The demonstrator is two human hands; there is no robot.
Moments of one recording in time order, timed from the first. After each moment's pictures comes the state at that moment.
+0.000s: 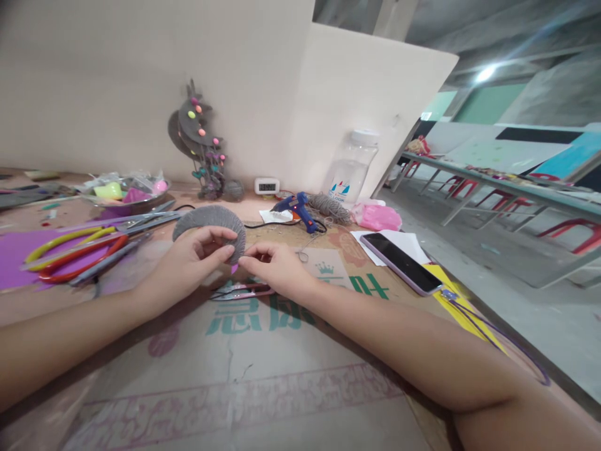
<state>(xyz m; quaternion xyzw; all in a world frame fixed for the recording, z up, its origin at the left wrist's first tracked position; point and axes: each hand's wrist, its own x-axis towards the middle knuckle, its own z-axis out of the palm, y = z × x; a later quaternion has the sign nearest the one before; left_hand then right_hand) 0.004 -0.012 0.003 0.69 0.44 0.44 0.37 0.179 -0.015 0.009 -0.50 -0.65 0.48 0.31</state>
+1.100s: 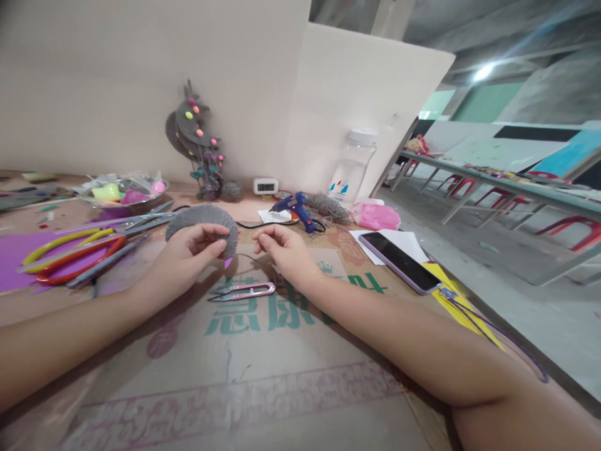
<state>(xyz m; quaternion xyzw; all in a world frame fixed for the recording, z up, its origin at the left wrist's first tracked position) -0.001 -0.003 -0.004 0.67 0.45 0.47 0.37 0.193 0.007 -0.002 -0.43 -0.65 0.42 0.47</state>
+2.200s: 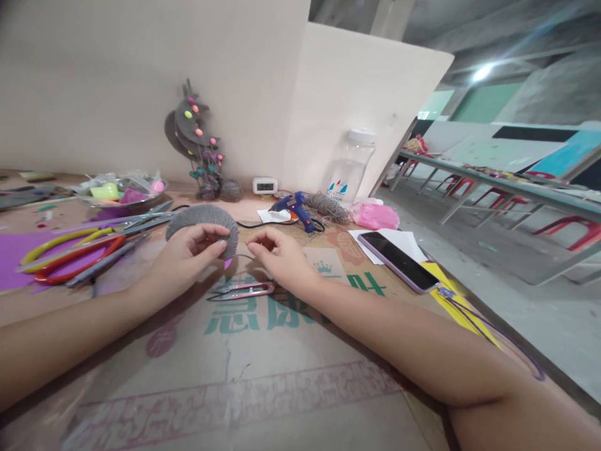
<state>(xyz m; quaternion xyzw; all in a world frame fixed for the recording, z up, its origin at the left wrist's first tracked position) 0.000 -0.005 -0.002 0.69 0.44 0.46 0.34 0.191 0.000 0.003 -0.47 -0.73 0.31 0.39</state>
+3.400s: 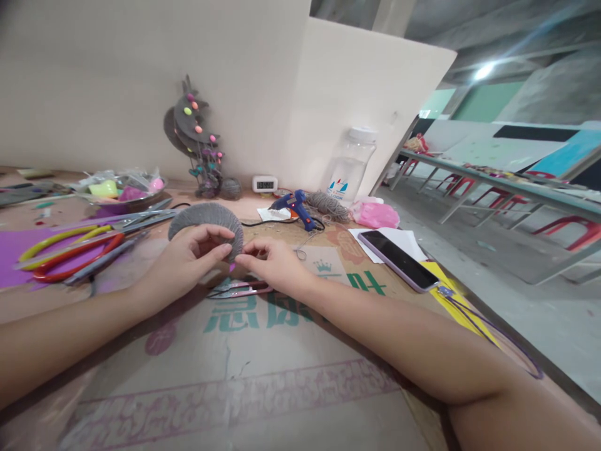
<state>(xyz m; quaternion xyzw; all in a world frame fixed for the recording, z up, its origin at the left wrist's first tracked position) 0.004 -0.014 0.004 0.71 0.44 0.44 0.33 0.180 -0.007 0.005 -0.49 -0.73 0.35 0.31</state>
